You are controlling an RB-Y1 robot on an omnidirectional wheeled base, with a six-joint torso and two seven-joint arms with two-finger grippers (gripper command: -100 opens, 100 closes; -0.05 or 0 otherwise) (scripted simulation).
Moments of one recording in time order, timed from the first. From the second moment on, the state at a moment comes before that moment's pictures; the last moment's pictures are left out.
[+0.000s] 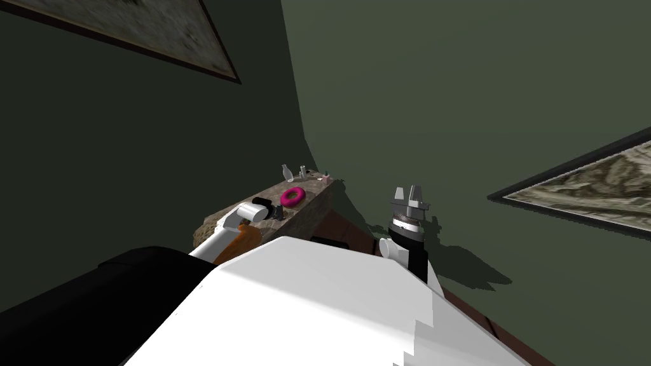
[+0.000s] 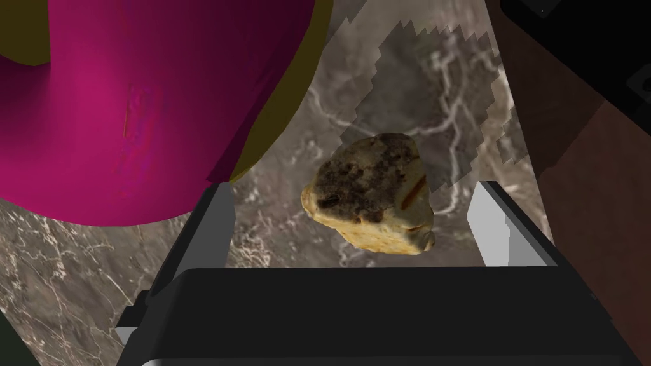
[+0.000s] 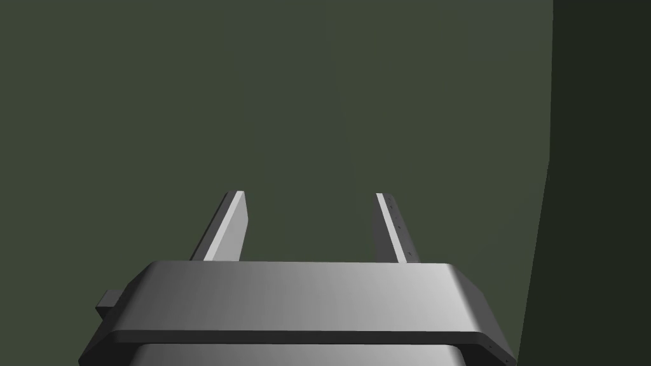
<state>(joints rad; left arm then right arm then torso) 0.37 0.79 0.16 -2.11 0.70 1.27 0.74 0.47 -0.04 -0.07 -2.21 -0.07 -0.55 -0.05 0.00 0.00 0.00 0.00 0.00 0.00</state>
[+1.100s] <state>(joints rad) 0.32 0.78 0.18 -1.99 0.71 1.25 0.72 0.47 -0.05 -0.07 -2.21 -0.07 -0.55 -0.05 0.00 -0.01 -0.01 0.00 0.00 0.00</state>
